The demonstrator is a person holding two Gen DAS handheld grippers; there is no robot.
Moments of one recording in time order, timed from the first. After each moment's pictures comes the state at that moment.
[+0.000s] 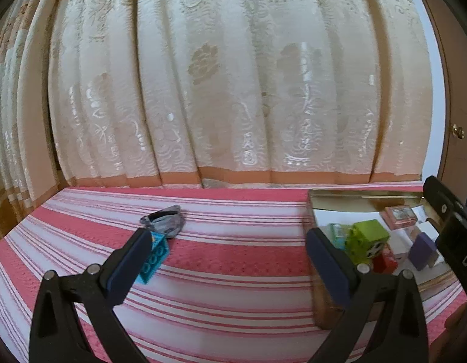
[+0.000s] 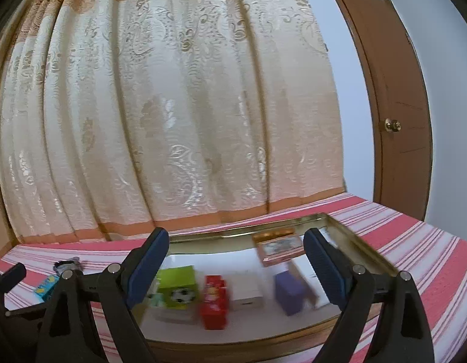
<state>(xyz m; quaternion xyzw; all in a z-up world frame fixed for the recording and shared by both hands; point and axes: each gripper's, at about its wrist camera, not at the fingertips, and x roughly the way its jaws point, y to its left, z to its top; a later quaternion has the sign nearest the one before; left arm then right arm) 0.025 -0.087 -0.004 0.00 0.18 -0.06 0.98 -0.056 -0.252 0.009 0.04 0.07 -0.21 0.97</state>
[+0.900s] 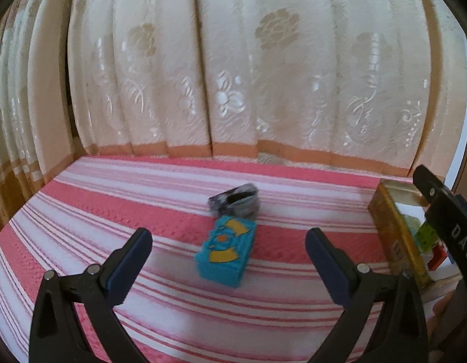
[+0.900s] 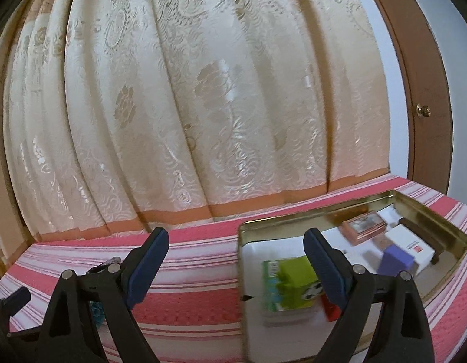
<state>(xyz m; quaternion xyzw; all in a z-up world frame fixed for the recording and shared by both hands) 0.078 0.016 -0.023 -0.03 0.26 -0.04 0.96 0.023 -0.165 -0.003 0.06 0.11 -0.17 0.98</state>
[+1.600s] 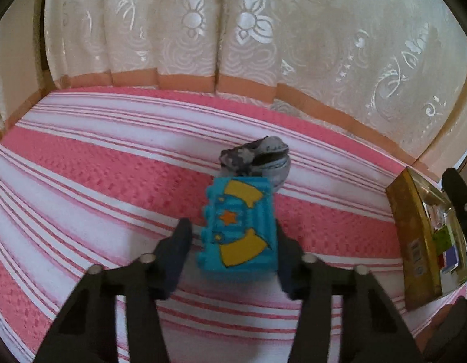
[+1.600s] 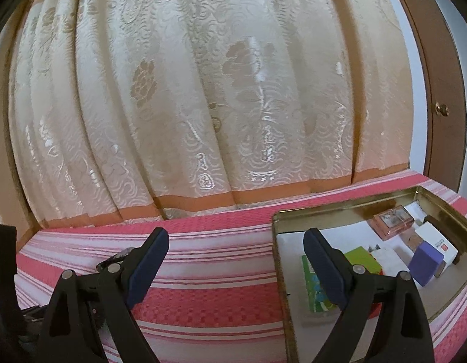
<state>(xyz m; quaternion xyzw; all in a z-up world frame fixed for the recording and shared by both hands) 0.144 0.043 -0.062 -0.09 0.40 -0.08 0.91 0.051 -0.143 -0.008 0.05 0.15 -0.14 0.98</state>
